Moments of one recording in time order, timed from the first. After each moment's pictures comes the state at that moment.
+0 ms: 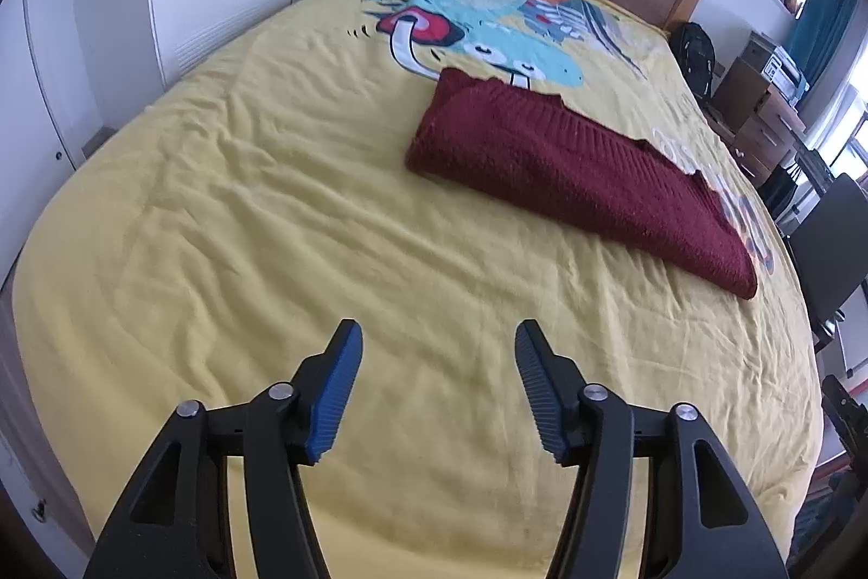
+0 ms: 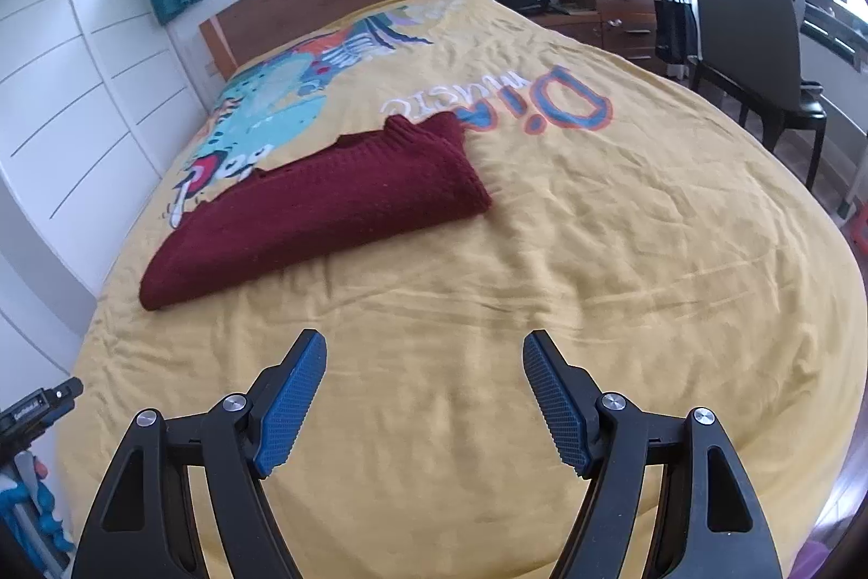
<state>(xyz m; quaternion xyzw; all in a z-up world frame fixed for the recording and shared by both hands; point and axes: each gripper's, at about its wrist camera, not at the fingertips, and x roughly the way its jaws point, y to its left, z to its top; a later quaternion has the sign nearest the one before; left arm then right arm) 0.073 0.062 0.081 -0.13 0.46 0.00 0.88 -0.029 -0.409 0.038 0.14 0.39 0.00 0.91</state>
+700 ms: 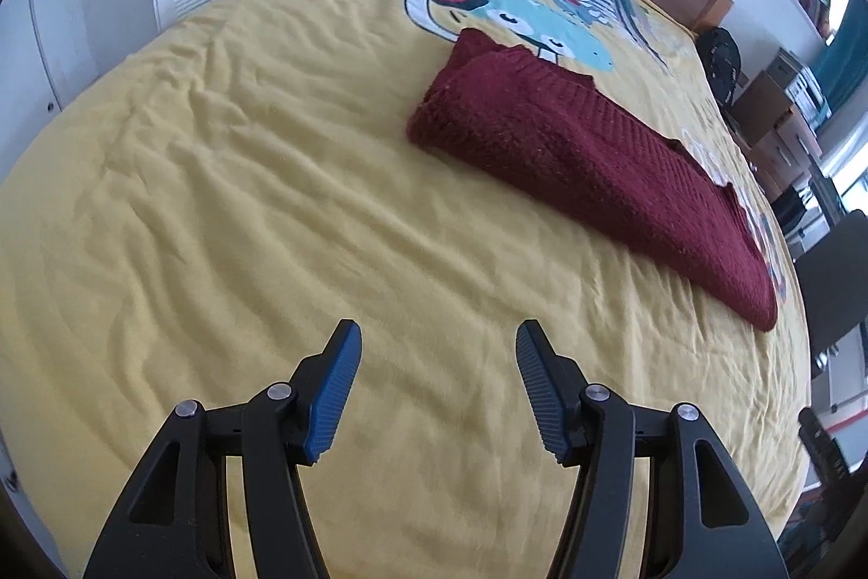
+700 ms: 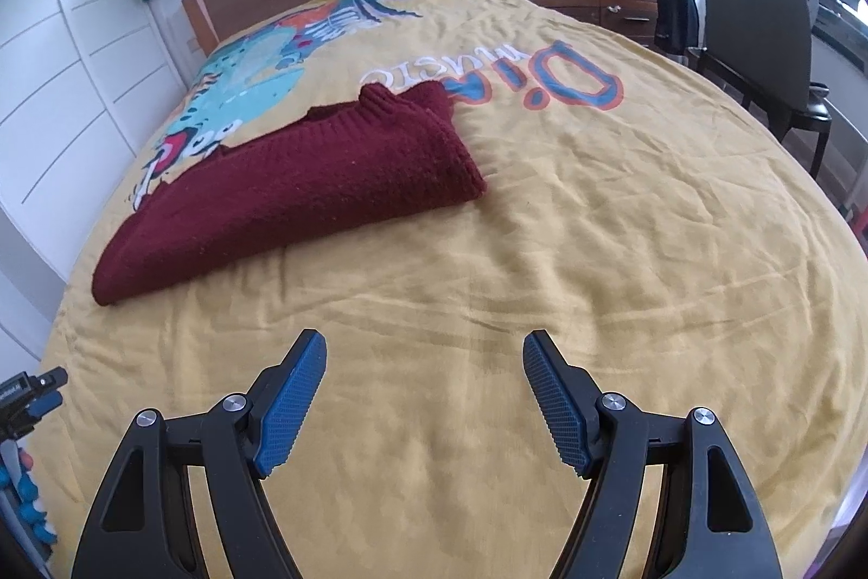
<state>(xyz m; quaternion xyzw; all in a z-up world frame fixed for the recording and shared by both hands) 0.123 0.072 0.036 -0.18 0.49 0.01 0.85 0.025 -0.409 -0.005 0.11 0.42 -0.02 0.90</state>
